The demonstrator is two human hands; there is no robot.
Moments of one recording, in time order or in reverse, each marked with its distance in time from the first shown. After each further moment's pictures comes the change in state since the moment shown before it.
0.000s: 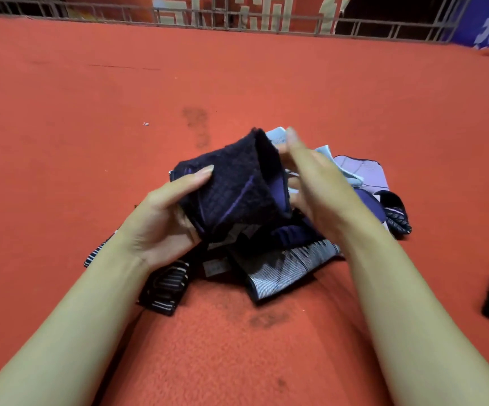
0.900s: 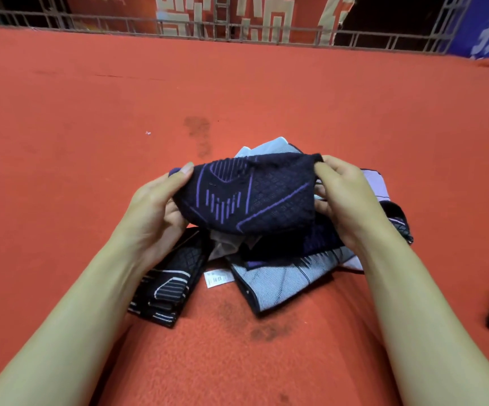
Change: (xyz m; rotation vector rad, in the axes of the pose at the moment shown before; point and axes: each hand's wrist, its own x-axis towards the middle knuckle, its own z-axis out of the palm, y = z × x) left_hand -0.004 0.010 0.022 0.160 0.209 0.345; right_hand 0.001 0.008 -0.032 -0.028 0.250 -0.038
